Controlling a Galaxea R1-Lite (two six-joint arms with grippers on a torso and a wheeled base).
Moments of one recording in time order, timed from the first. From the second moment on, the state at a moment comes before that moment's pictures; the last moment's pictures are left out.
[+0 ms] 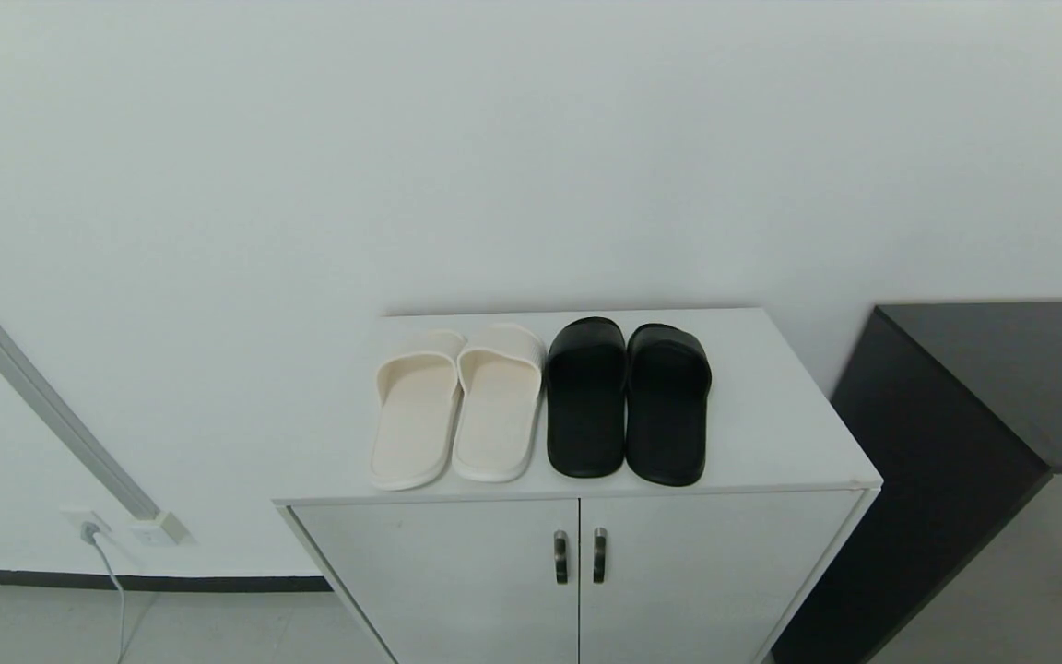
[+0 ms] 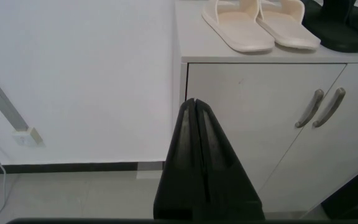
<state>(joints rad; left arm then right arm) 0.00 0.00 0.00 0.00 0.02 -0.02 0.02 0.08 -0.16 -0.03 0.03 0.01</state>
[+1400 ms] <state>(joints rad) 0.00 0.00 0.00 0.00 0.02 -0.02 0.90 1.61 -0.91 -0.43 -0.59 0.28</state>
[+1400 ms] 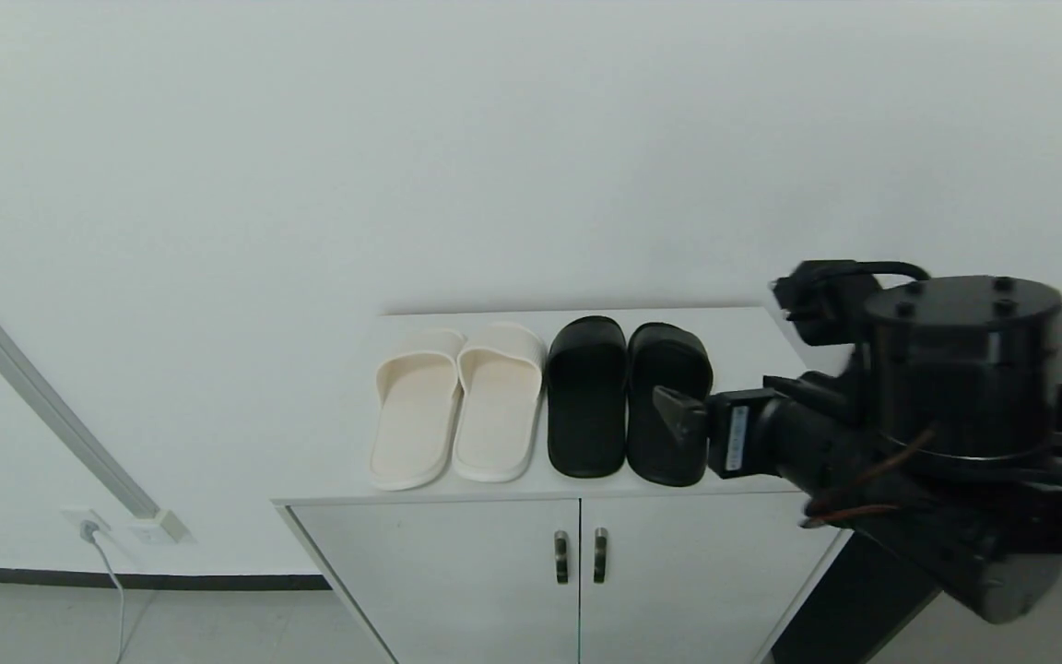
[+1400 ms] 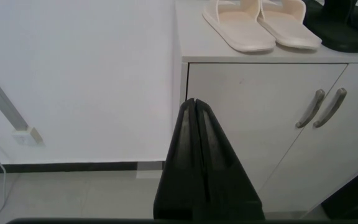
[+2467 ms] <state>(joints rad) 0.00 0.00 0.00 0.00 0.02 -0.02 0.75 2.23 -1.54 -0.42 -0.73 0.26</state>
